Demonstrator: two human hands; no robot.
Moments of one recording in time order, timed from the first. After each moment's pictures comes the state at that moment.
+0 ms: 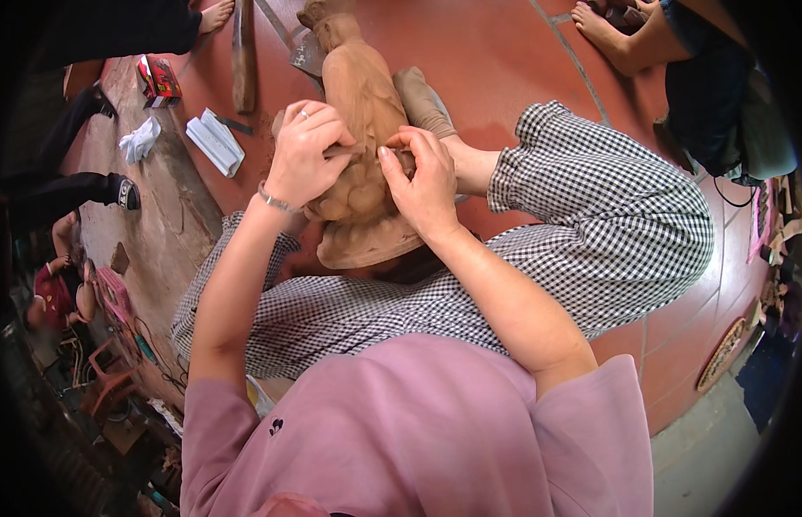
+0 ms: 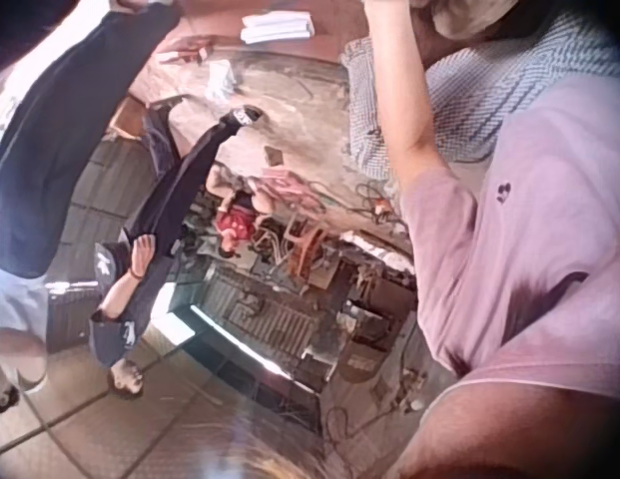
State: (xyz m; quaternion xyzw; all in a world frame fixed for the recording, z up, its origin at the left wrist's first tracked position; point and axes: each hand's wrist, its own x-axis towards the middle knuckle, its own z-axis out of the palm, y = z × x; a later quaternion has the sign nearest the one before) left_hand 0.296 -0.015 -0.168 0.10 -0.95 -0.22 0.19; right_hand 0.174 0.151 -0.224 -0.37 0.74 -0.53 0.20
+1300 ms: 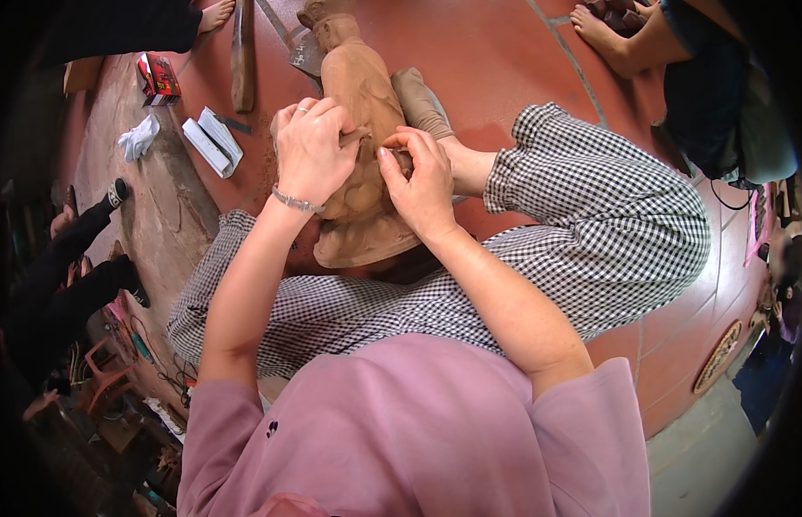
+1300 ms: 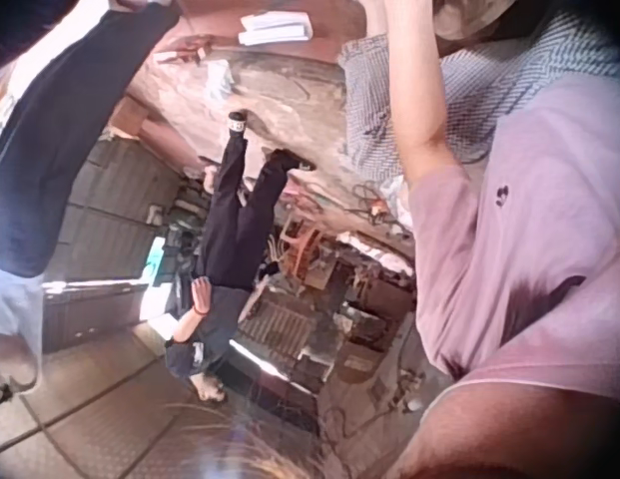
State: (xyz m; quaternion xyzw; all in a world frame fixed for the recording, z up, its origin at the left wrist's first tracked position) left_hand 0.273 0.011 -0.165 0.24 -0.94 -0.11 0.20; right_hand 0.173 0.152 -0.226 -0.37 0.73 -0.53 0.20
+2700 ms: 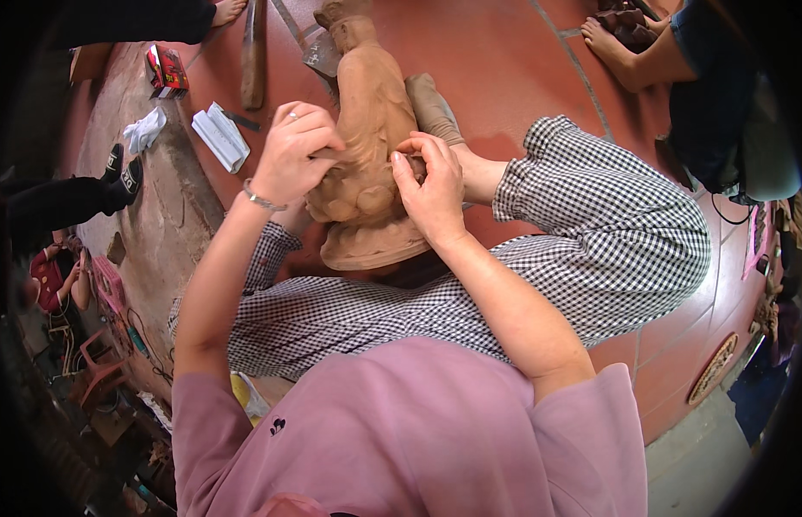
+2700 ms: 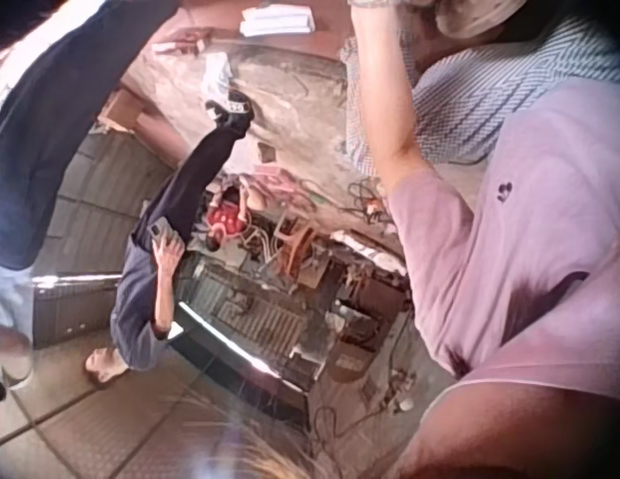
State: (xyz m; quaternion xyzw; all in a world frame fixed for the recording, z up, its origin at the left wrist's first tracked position) left_hand 0.312 -0.033 -0.168 0.08 -0.95 -0.22 0.21; right_hand 0.174 0.152 -0.226 -0.37 0.74 -0.52 0.20
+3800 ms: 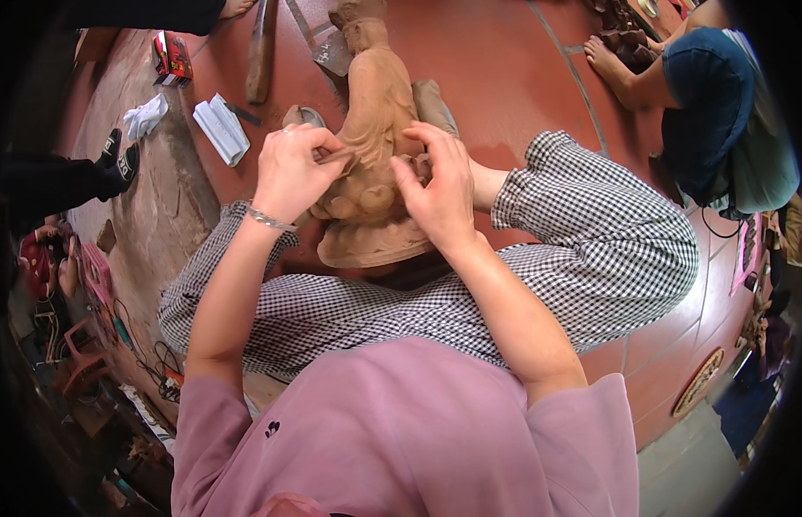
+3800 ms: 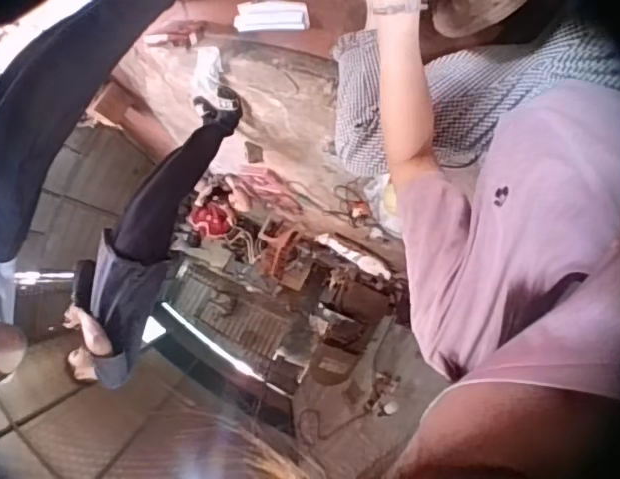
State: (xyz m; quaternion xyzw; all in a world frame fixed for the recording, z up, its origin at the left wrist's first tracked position) left_hand 0.312 0.005 -0.138 0.35 -0.91 -0.22 0.08; right_hand 0.166 0.147 -0.198 -0.43 0.69 -0.54 0.19
